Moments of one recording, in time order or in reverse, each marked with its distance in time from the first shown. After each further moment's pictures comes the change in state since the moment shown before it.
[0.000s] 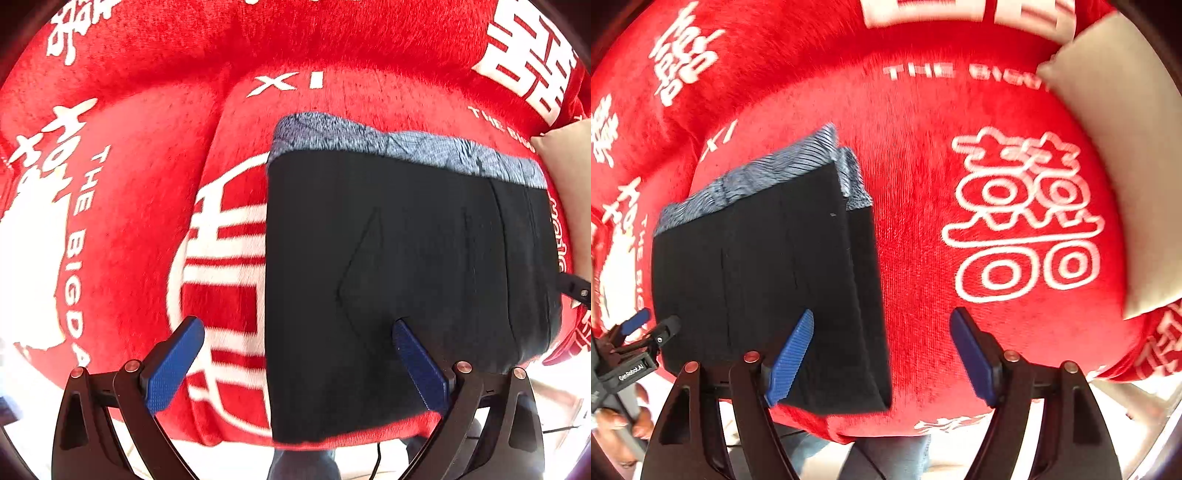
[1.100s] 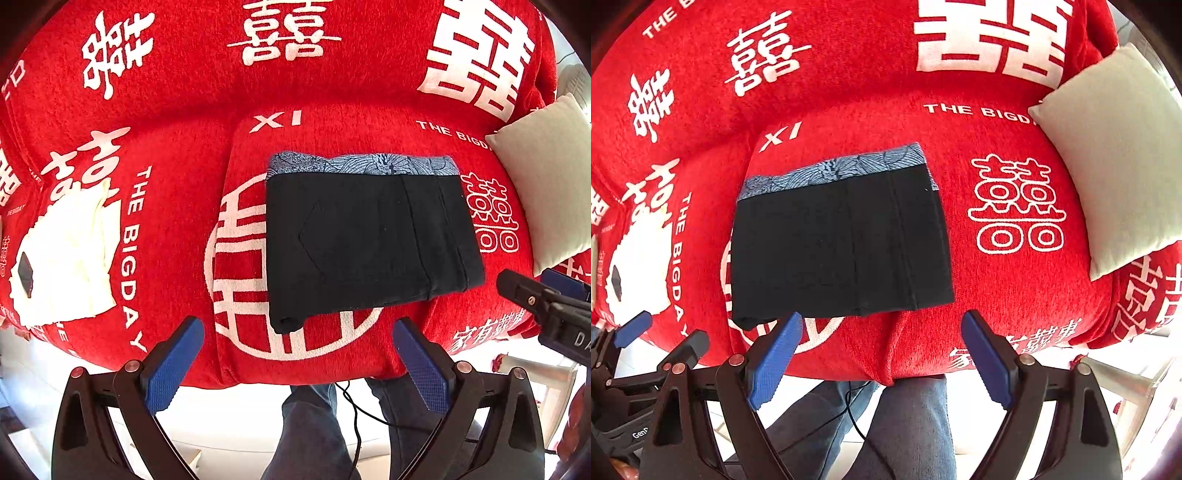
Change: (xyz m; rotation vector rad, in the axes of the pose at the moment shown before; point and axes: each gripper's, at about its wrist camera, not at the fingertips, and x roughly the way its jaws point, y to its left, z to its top) left arm -0.133 -0.017 -0.049 0.036 -0.051 0.003; right arm -0.101 0.089 -0.055 -0.030 -0.038 -0.050
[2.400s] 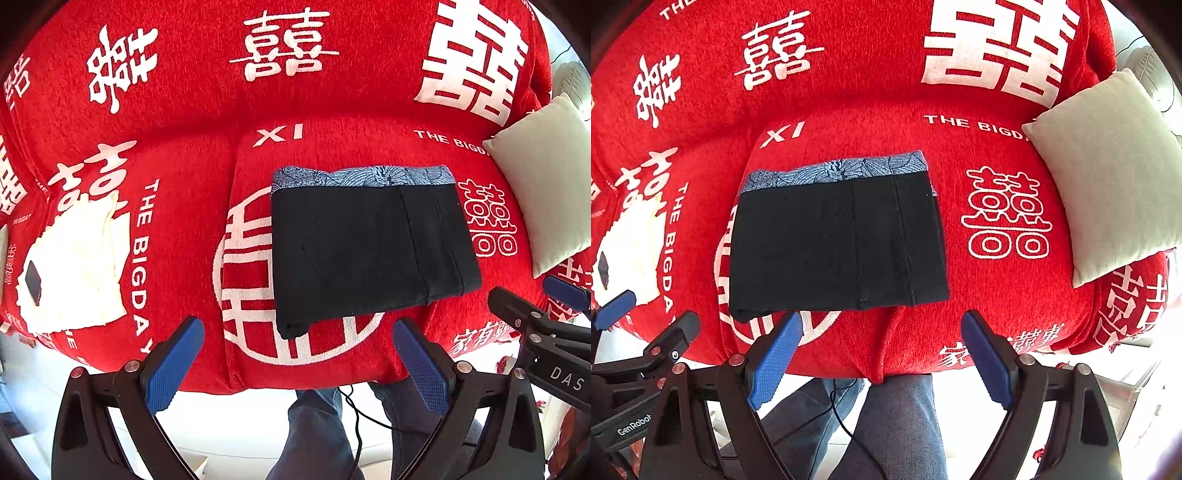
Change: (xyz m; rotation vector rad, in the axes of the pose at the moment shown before) left arm -0.017 0.000 0.001 0.017 -0.040 0.020; right arm -0.015 0.016 -0.008 -0.049 -0.030 -0.073
